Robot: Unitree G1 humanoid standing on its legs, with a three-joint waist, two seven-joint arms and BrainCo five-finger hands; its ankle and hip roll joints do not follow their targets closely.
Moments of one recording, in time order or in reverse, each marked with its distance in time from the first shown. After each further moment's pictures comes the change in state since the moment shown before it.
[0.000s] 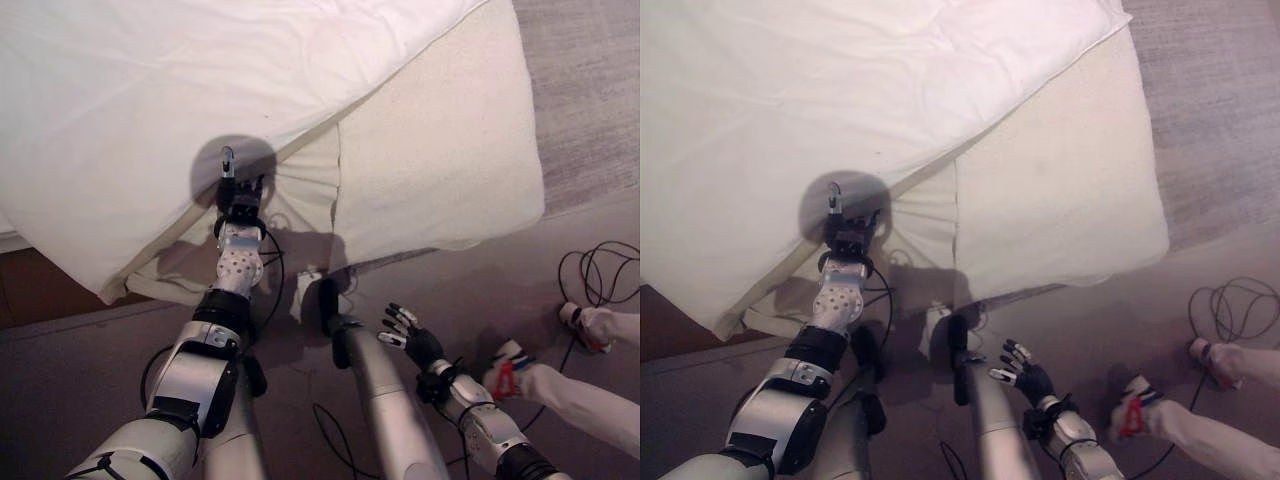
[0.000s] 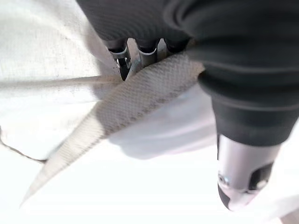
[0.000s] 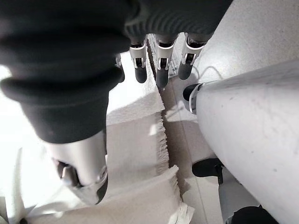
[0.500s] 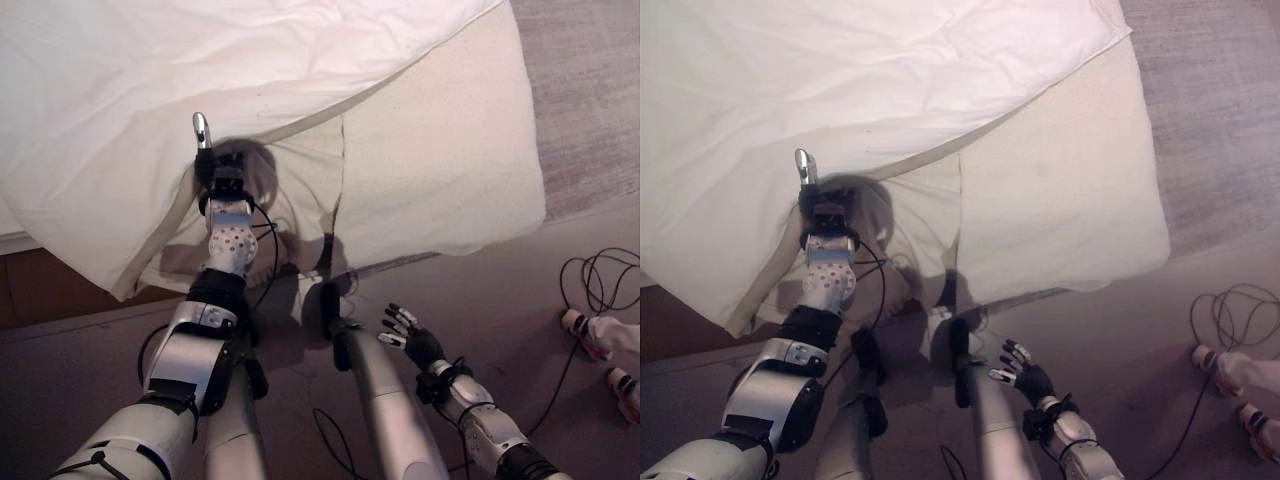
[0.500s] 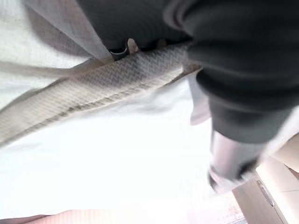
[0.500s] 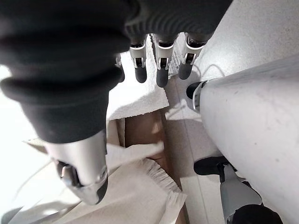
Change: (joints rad) left arm -0.158 0.053 0.032 0.083 -0.024 -0.094 0.031; right arm 0.001 -0.005 0.013 -0.001 0.000 -0.001 -0.005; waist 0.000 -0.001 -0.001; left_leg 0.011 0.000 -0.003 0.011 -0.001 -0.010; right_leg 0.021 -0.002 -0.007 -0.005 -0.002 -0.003
